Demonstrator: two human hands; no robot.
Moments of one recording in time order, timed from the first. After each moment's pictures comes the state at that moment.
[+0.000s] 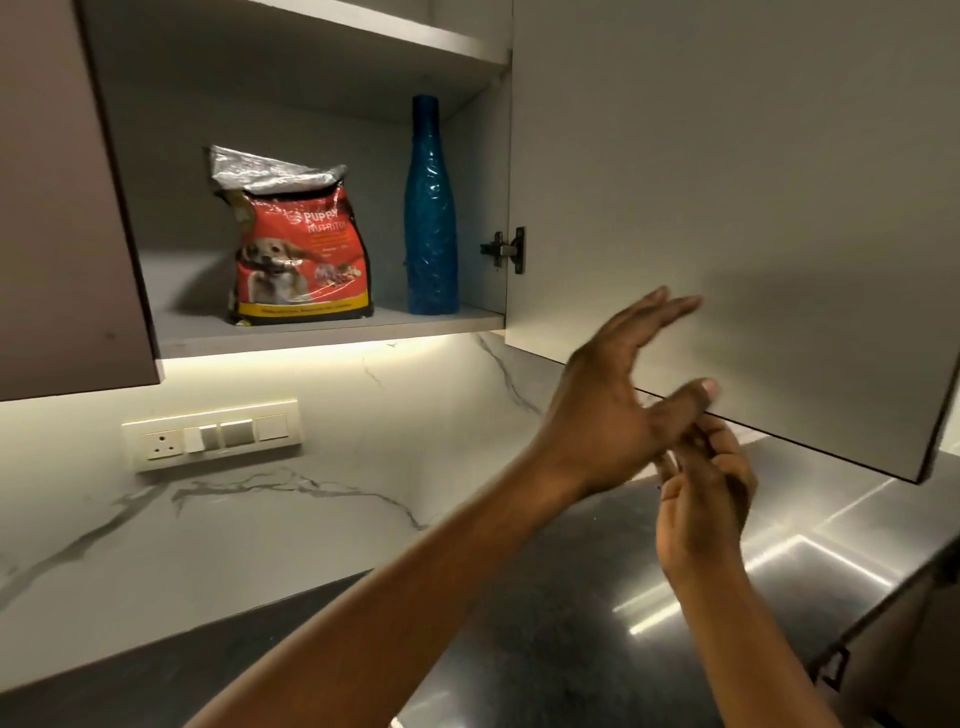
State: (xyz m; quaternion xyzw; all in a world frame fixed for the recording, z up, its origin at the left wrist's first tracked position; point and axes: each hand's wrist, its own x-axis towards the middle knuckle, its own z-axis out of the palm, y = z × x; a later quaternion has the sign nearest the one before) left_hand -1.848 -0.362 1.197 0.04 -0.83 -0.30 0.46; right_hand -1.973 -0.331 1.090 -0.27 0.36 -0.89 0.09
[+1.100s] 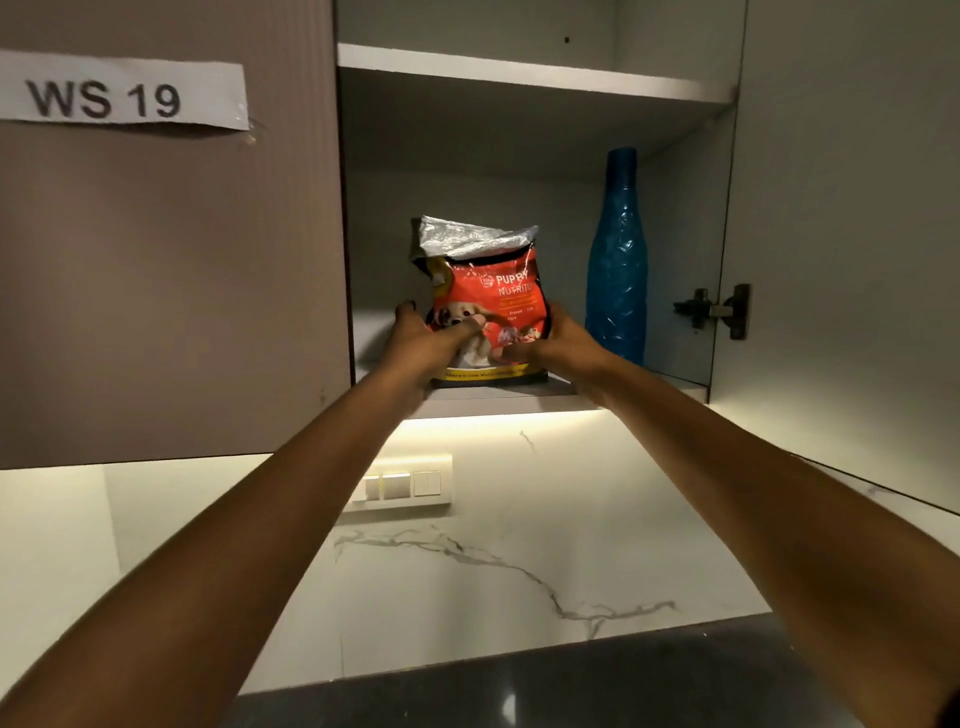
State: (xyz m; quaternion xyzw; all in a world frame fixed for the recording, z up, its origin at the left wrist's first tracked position) left_hand -1.640 -0.642 1.276 0.38 -0.60 -0.40 0.59; right_hand -1.843 -0.649 1.272 -0.67 0.48 -0.52 0.23
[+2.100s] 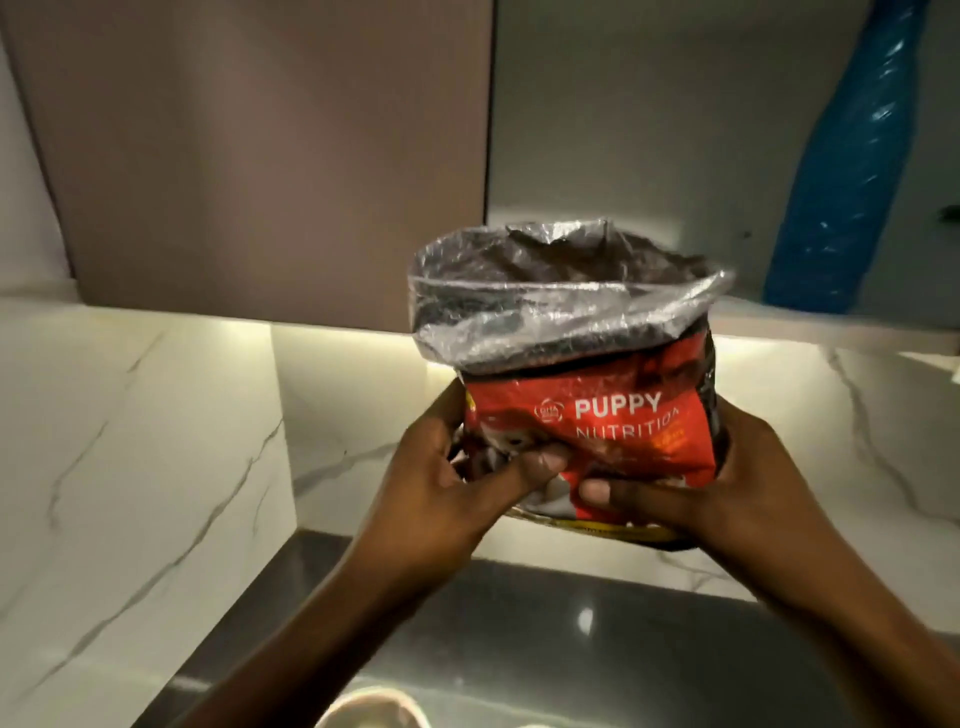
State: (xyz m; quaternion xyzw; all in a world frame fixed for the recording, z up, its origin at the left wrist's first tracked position) left_hand -1.573 -0.481 1.129 0.33 -0.65 -0.32 0.61; right_hand -1.801 -0.488 1.150 -0.73 0.40 -0.50 0.25
